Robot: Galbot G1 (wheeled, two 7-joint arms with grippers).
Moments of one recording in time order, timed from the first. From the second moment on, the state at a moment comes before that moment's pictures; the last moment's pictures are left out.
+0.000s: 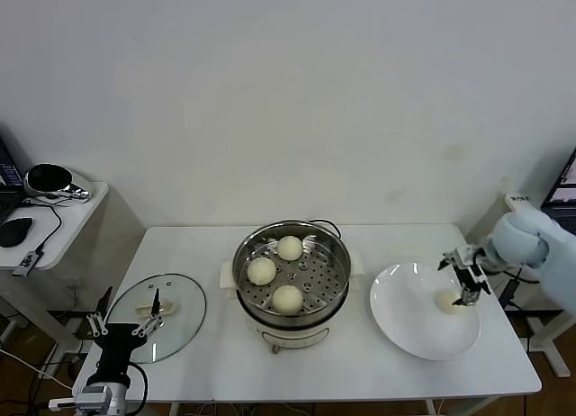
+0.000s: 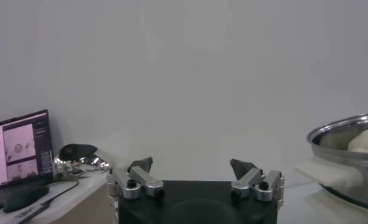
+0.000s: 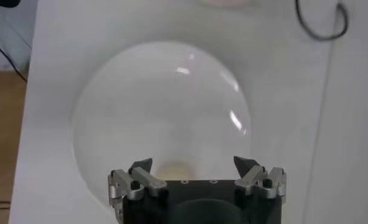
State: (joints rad) left arm 1.66 -1.20 -0.66 -2.05 -0.10 -0.13 -0.20; right arm -0.12 0.46 -0.62 1.42 -0.21 -0.15 -1.11
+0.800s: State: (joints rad) left arm 1.67 -1.21 -0.68 -2.04 -0.10 -0.13 -0.20; right arm -0.28 0.63 -0.44 1.16 -0.40 -0.10 -1.08
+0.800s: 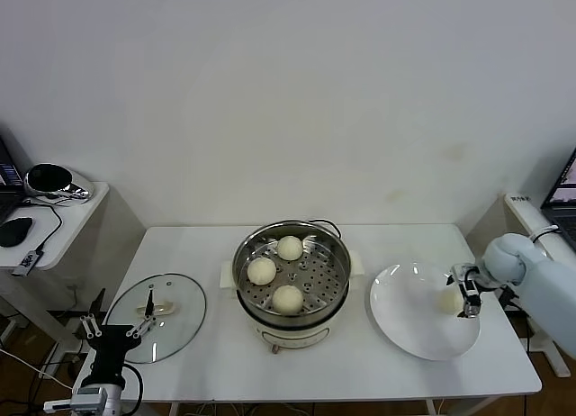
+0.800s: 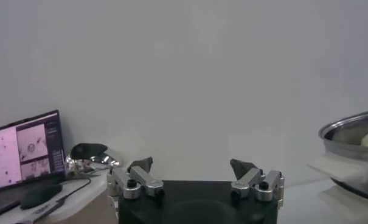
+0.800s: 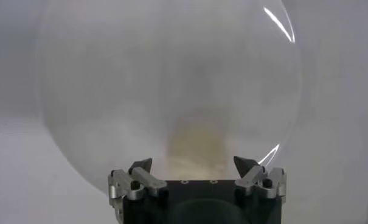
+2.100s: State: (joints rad) left arm 1.66 -1.20 -0.67 -2.05 -0.09 -0.13 -0.20; right arm 0.16 0.50 -0.83 1.42 -0.10 -0.30 -1.06
